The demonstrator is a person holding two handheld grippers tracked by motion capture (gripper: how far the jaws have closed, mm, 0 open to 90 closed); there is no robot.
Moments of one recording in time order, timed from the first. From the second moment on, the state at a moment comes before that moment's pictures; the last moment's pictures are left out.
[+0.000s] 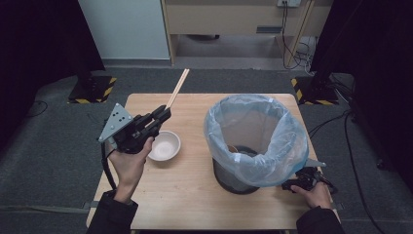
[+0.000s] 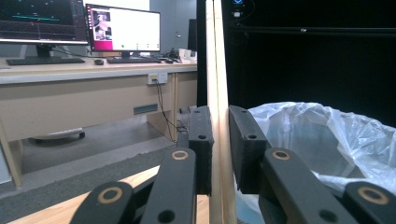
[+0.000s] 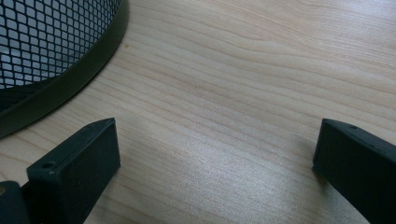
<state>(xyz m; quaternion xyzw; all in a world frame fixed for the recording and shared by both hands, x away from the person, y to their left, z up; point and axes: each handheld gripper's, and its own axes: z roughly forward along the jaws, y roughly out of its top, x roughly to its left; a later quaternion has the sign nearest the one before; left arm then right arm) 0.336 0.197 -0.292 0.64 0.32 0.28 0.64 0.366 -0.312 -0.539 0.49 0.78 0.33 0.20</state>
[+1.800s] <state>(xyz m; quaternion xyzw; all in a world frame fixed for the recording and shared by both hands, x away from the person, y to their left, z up) 0.351 0.096 -0.271 0.67 0.25 0.22 0.67 0.366 -0.312 -0.539 0.49 0.78 0.33 0.20</state>
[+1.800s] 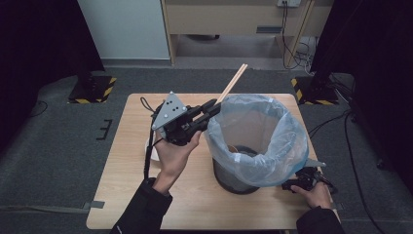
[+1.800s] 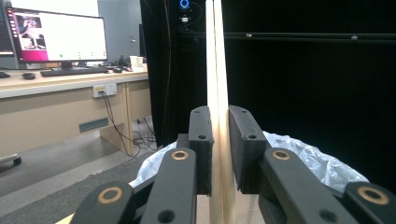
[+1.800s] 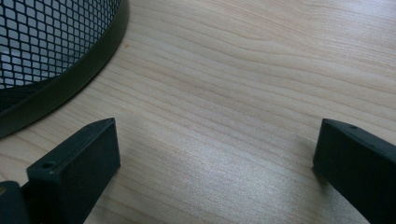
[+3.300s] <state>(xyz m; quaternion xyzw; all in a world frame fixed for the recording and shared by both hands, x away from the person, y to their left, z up) 0.378 0.031 -0.277 0.70 0.25 0.18 0.64 0.366 -0.312 -0.539 0.49 0.78 0.33 0.20</state>
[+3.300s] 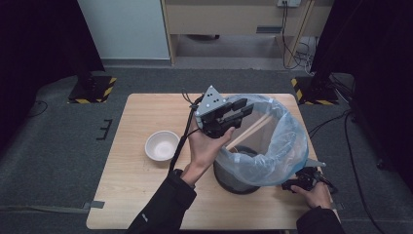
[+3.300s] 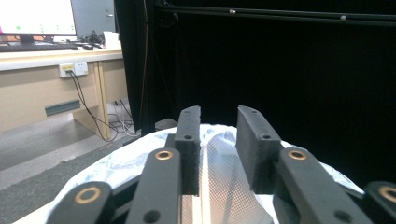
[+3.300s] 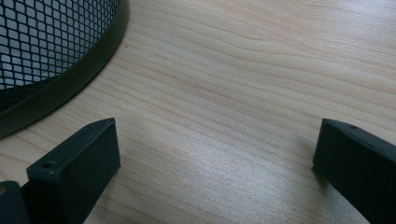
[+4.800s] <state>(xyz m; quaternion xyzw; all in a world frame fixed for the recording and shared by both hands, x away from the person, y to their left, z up) 0.366 0.235 -0.388 0.68 0.43 0.26 0.54 0.366 -0.312 -0.539 0.49 0.78 0.33 0.20</state>
